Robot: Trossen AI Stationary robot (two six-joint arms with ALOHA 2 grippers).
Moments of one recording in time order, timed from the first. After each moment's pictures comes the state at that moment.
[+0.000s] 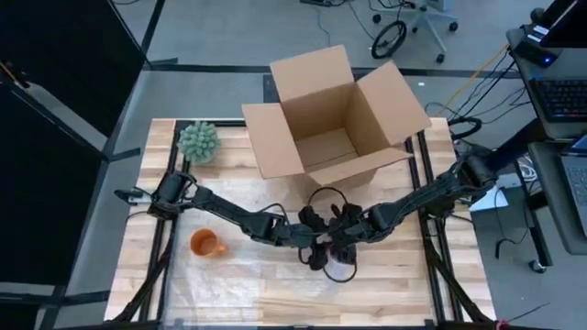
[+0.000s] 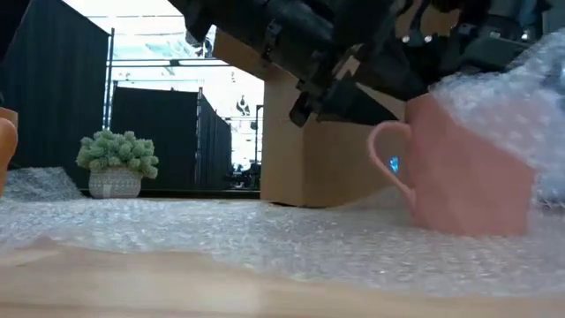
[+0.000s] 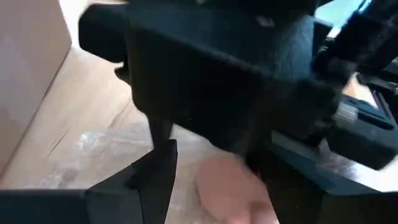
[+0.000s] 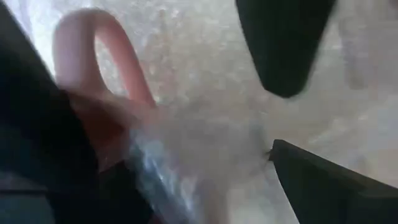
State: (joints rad) left arm -0.27 2.06 1.33 0.18 -0.32 -0.42; right arm 0.35 1.68 0.92 -0.47 0.15 0.52
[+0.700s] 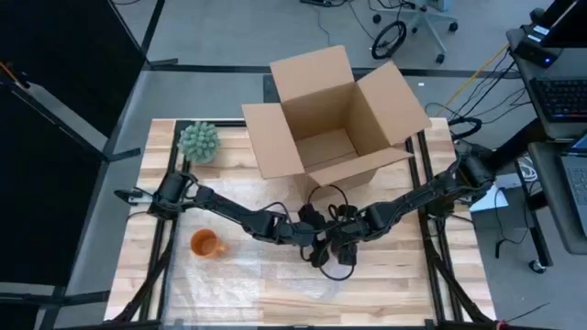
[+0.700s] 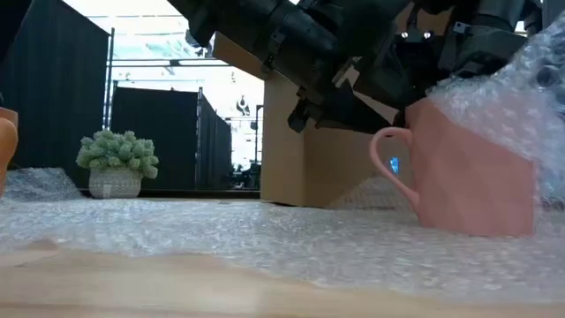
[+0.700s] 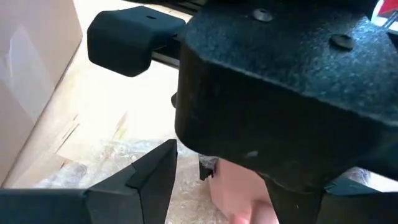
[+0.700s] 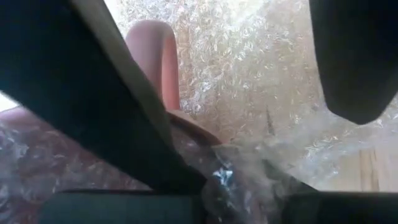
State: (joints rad) left arm -0.27 2.07 1.33 0.17 -0.32 -0.44; right arm 0.34 1.69 0.94 -0.49 0.09 0.41
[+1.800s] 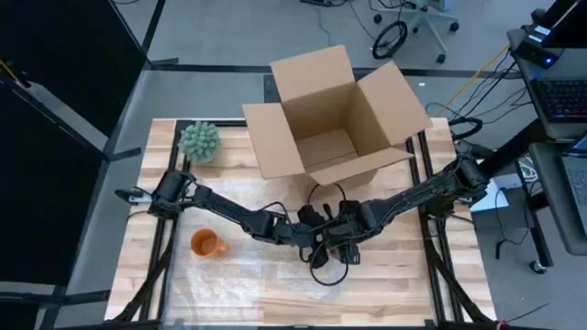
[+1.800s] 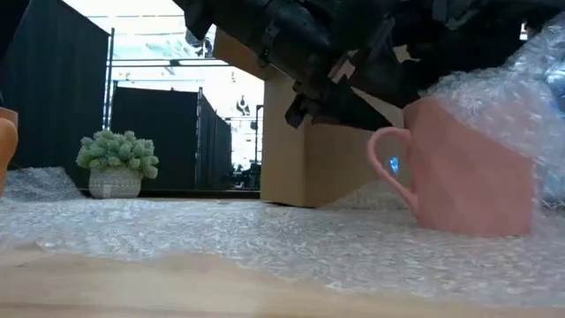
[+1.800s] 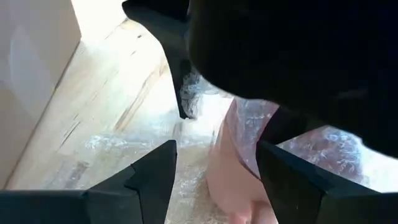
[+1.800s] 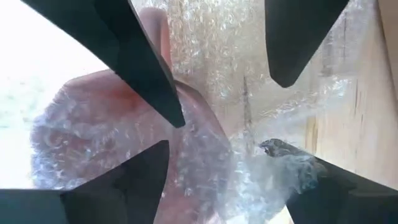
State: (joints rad) left arm -0.27 2.07 1.33 0.13 -0.32 -0.44; right arm 0.34 1.70 1.29 -0.96 0.08 0.40
